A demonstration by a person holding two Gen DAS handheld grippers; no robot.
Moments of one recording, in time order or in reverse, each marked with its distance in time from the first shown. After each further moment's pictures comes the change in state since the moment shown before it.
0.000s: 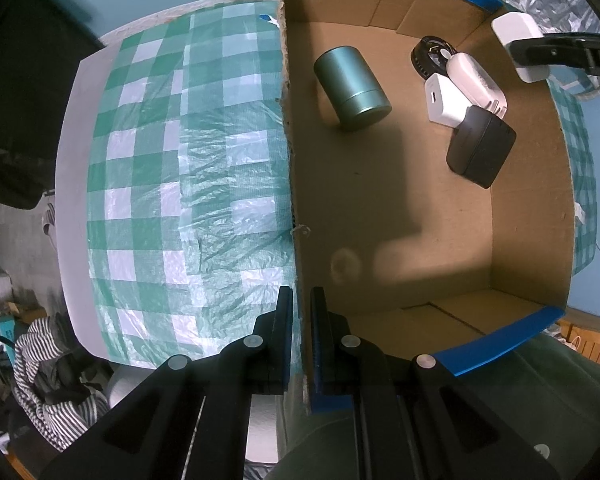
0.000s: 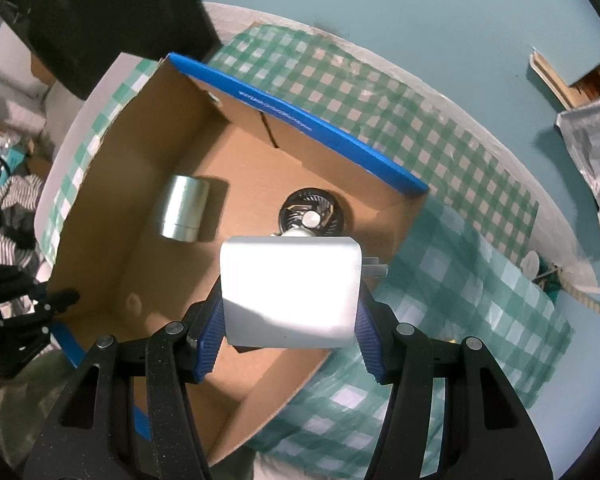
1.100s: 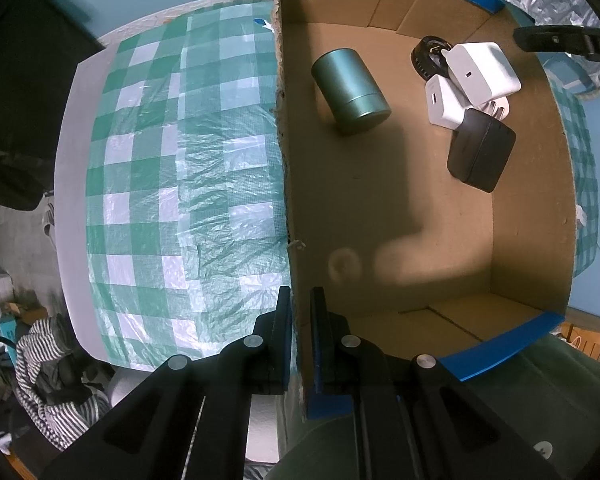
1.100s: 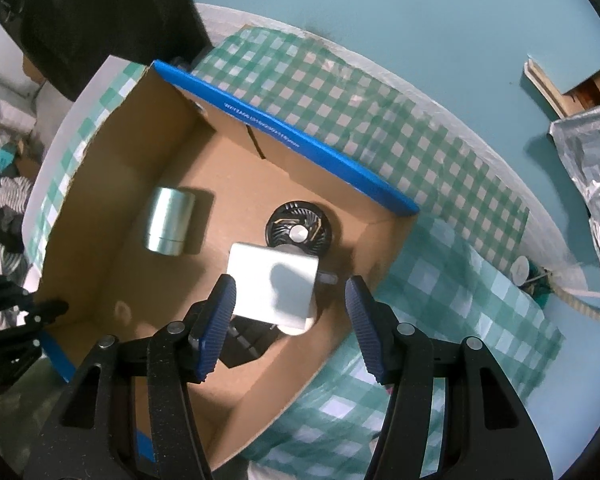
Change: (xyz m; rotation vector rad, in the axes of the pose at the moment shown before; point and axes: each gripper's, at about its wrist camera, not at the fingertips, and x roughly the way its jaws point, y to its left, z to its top) left arm -0.002 -0.002 0.005 -0.002 0.002 0.003; right arm -0.005 -0.007 0.006 0.022 -0.019 -0.047
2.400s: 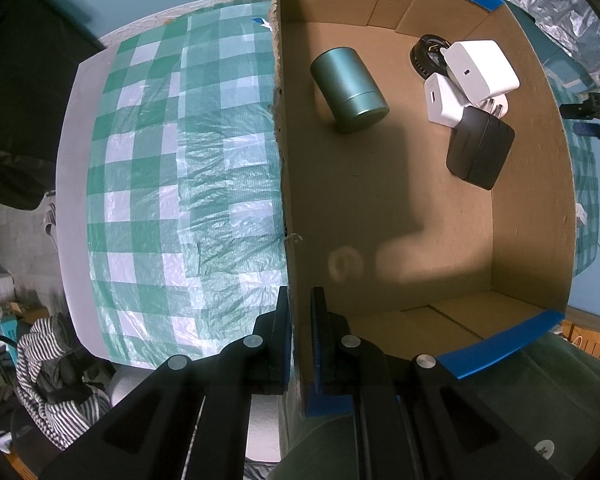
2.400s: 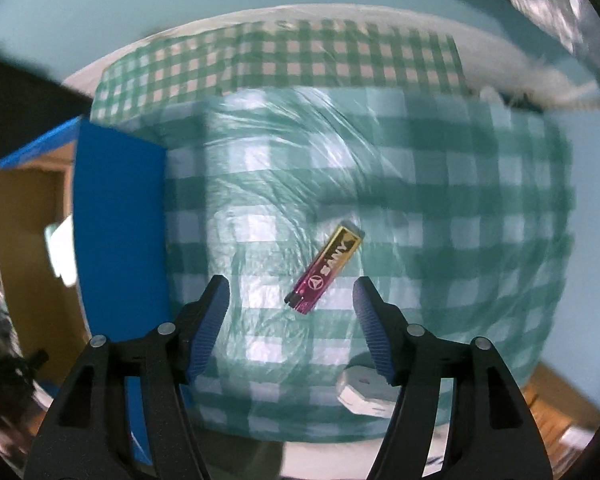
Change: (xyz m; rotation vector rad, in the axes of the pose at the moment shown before) left arm 0.000 0.003 -0.002 0.001 -0.001 0.003; right arm 0.033 -0.162 -0.114 0.627 0.121 0.063
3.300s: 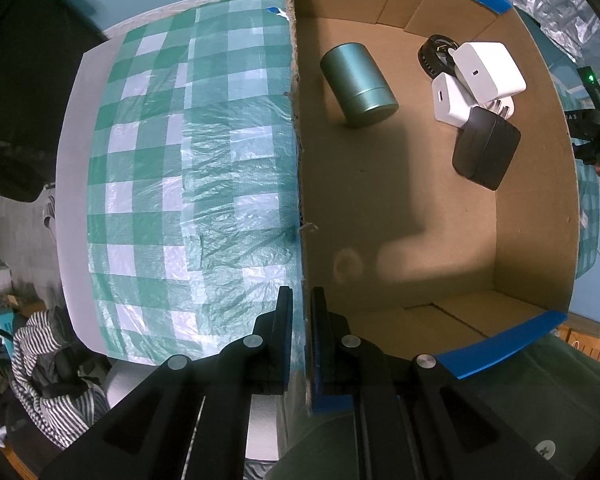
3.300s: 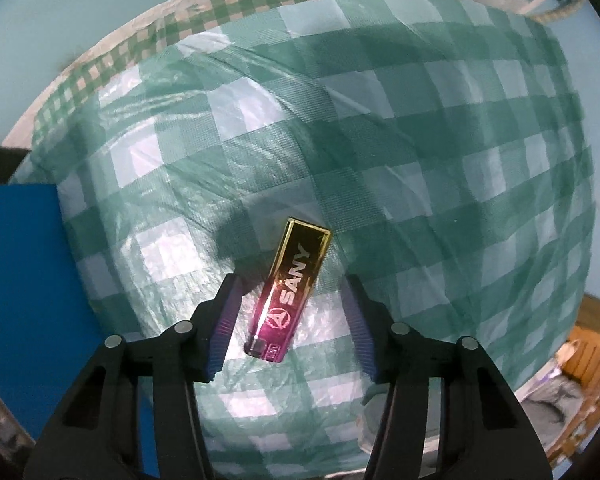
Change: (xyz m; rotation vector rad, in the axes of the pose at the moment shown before) left arm 0.006 0.008 -0.007 -0.021 0.008 -0.004; right arm 0.062 -0.017 0.001 0.211 0.023 -0.094
